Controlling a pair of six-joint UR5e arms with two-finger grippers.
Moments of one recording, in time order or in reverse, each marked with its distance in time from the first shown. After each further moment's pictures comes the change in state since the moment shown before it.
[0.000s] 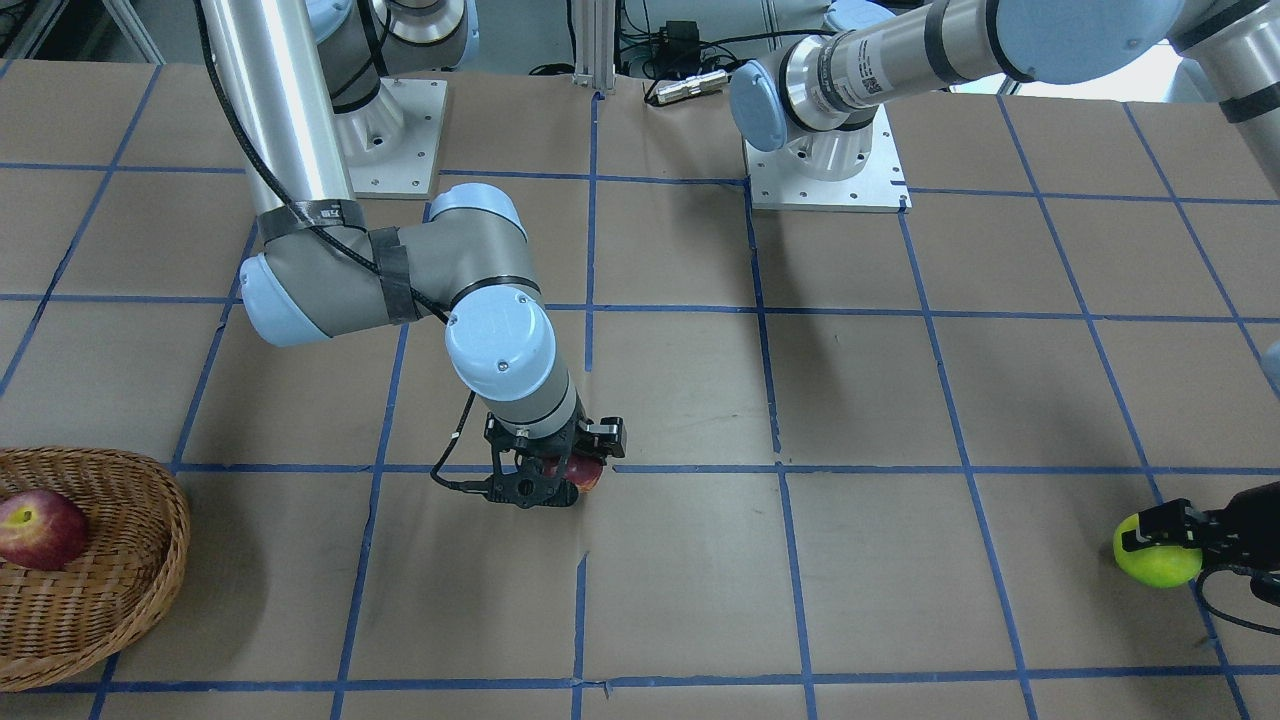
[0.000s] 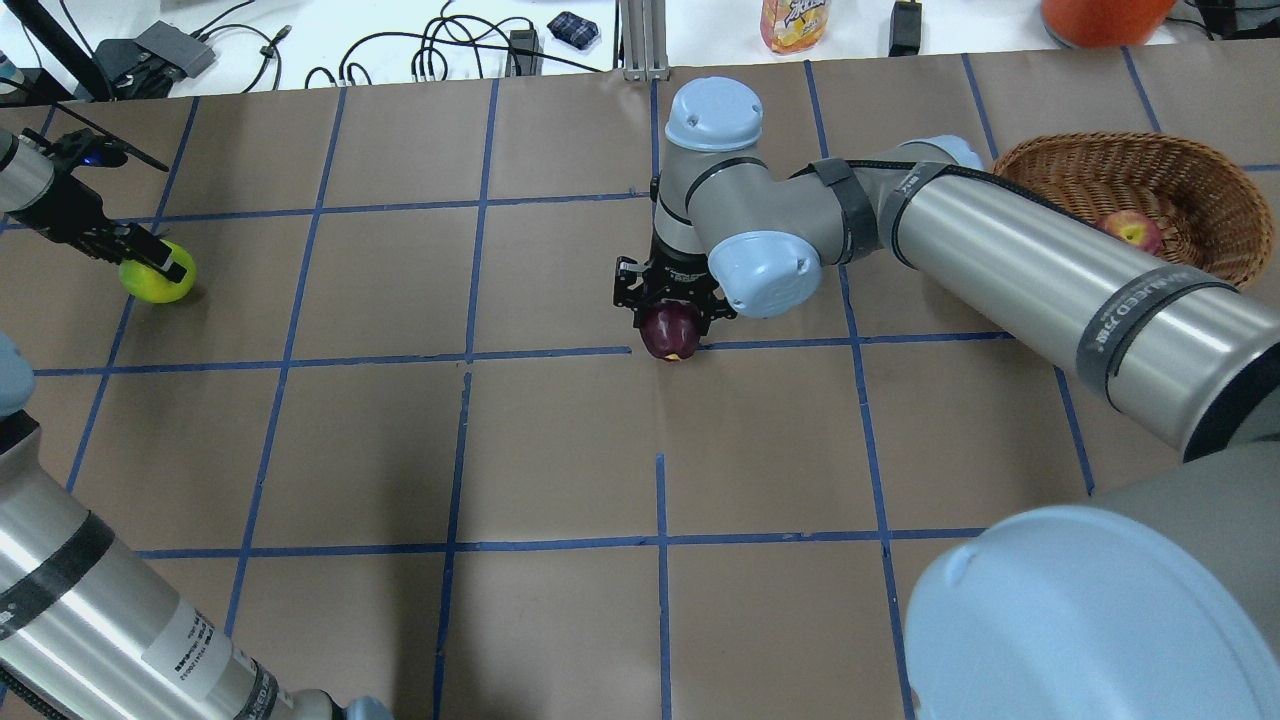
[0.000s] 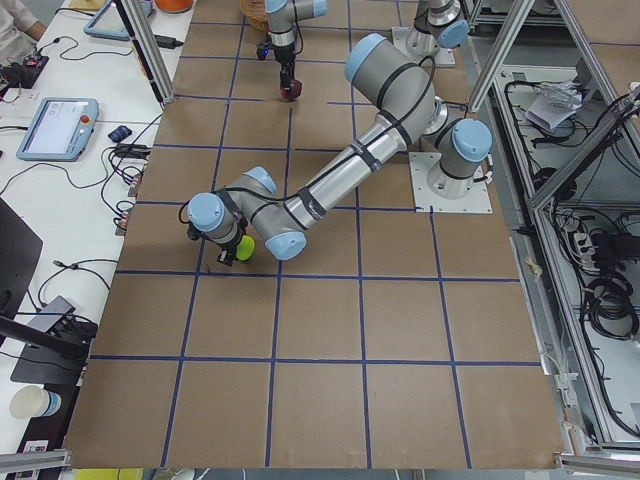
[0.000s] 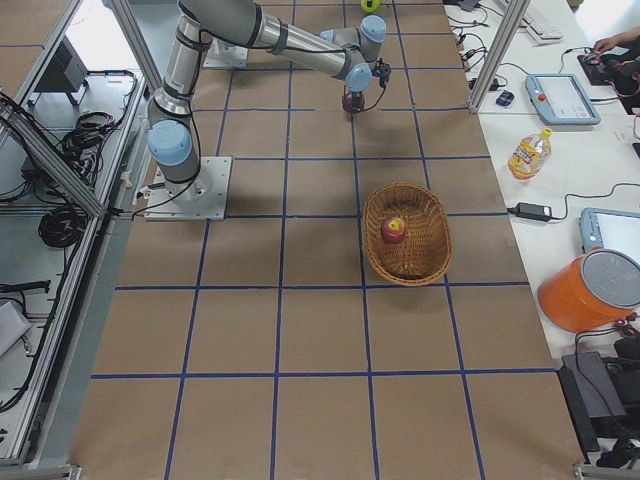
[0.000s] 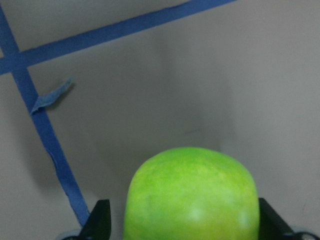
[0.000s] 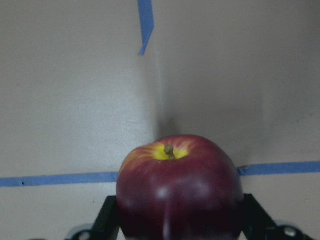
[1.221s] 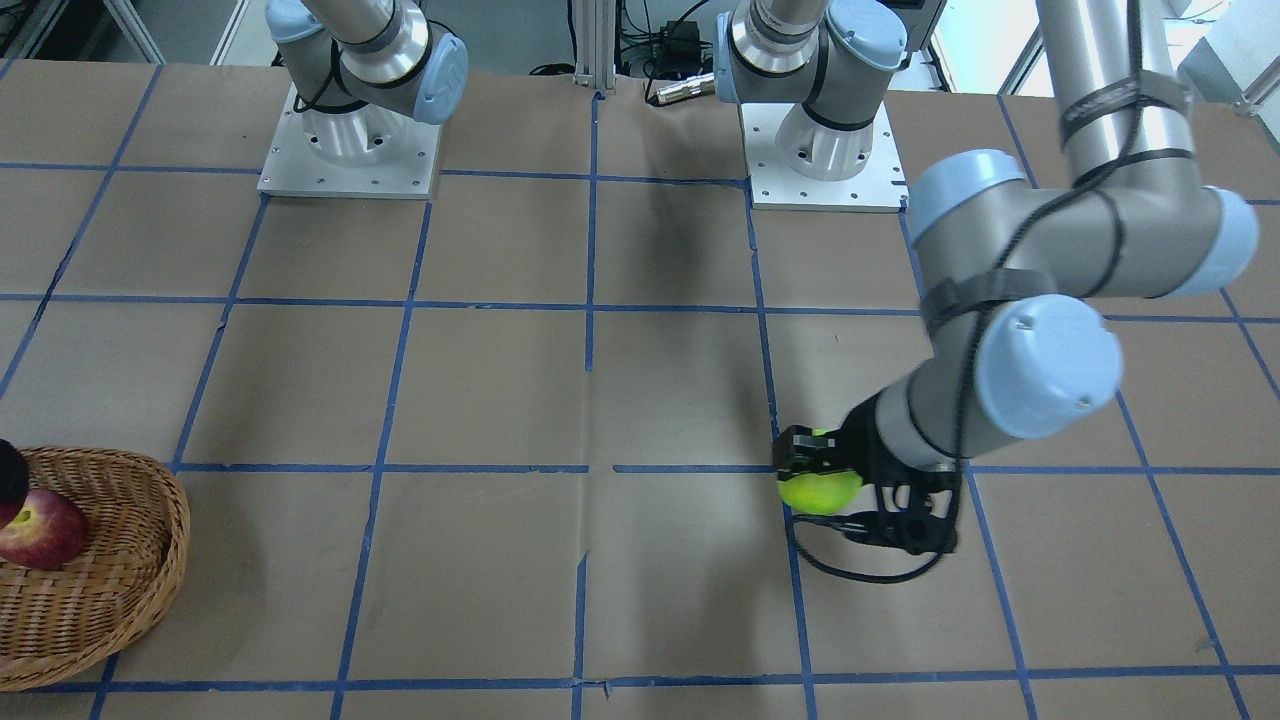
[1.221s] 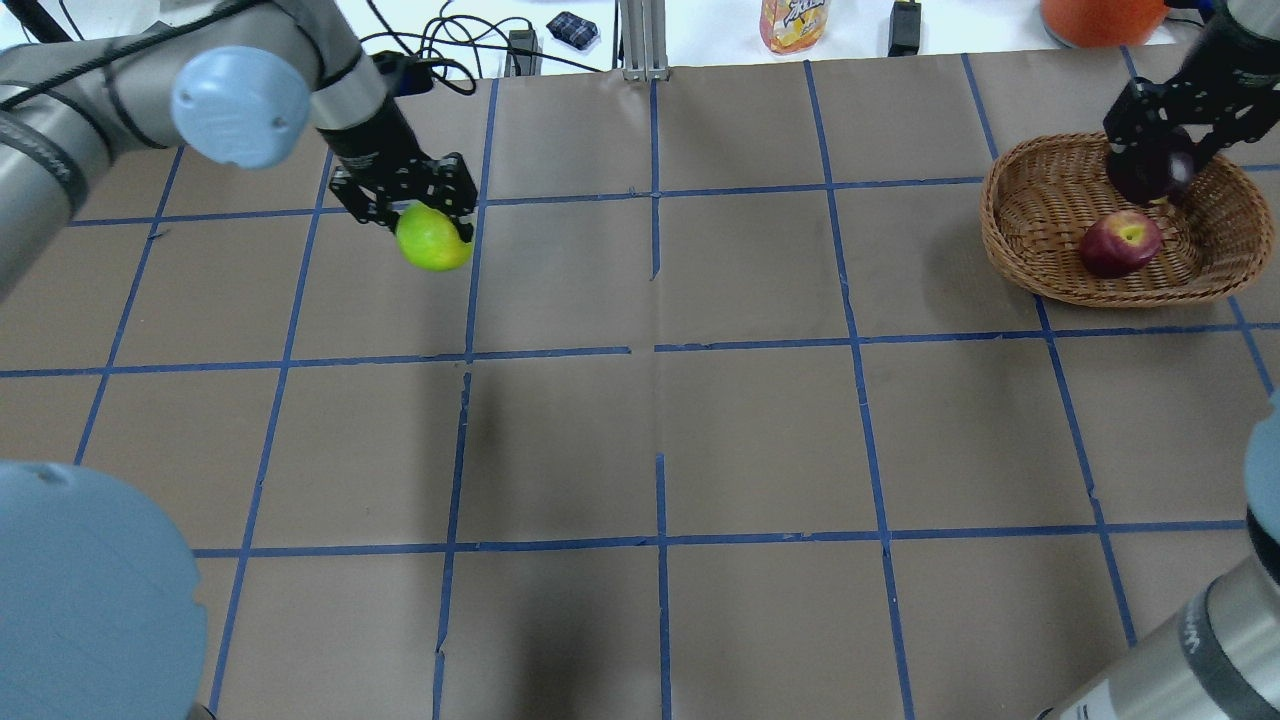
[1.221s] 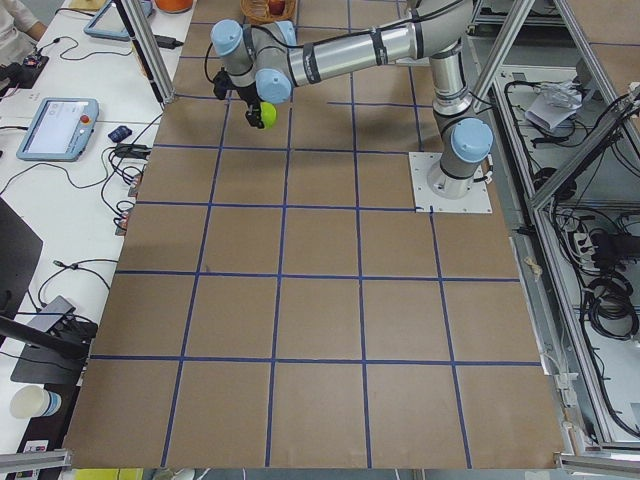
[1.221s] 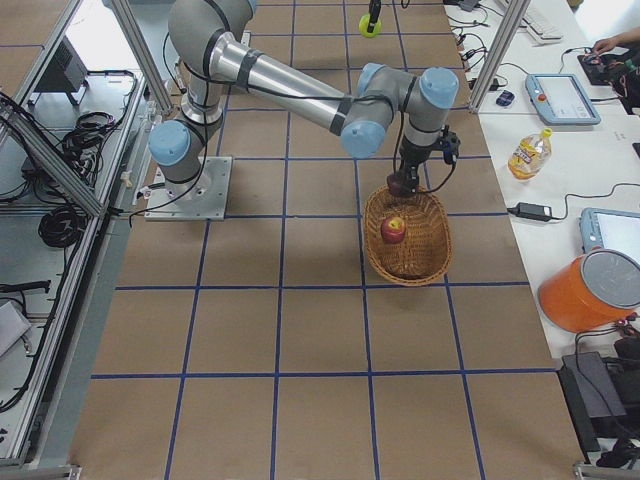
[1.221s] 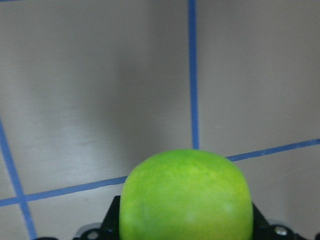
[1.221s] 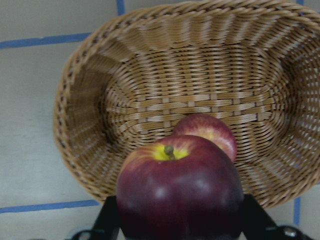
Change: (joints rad) left arm -0.644 0.297 -0.222 -0.028 0.000 -0.895; right arm -0.743 -0.070 -0.233 0.281 -0.189 -0.784
